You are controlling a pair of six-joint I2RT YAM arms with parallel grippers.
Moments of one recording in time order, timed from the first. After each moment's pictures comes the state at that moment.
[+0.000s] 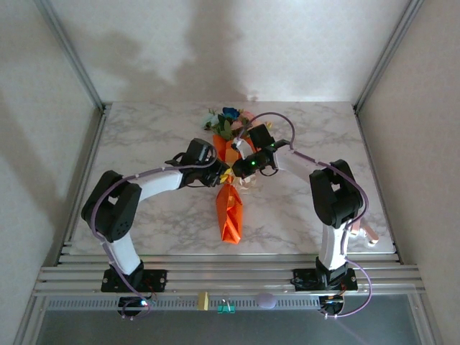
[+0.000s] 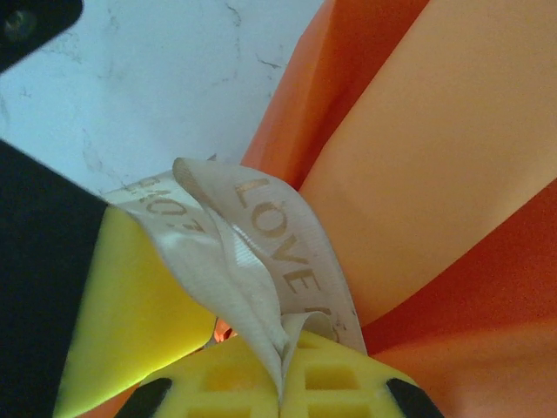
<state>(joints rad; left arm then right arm) -0.51 1.78 1.06 -0.08 0.35 -1.47 0.54 1.93 1.36 -0.49 -0.49 -0.03</state>
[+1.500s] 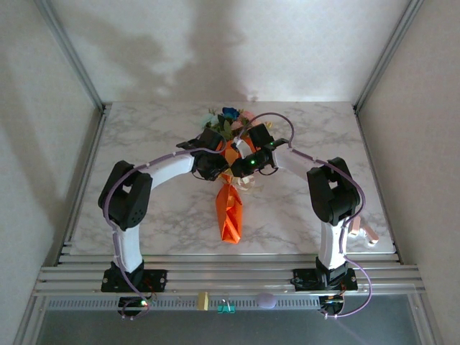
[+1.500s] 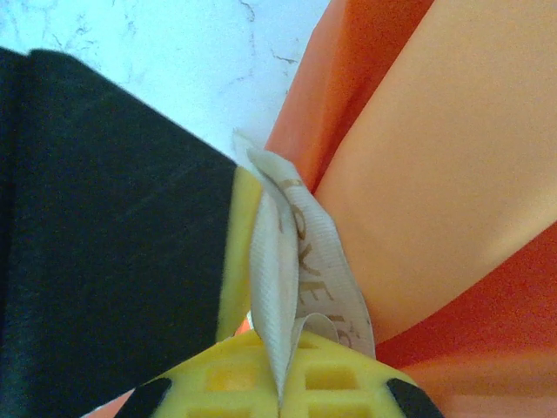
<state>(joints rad) -0.53 1.94 1.38 -0.51 0.17 -1.18 0.53 1.96 1.39 -0.50 -0.55 0.01</state>
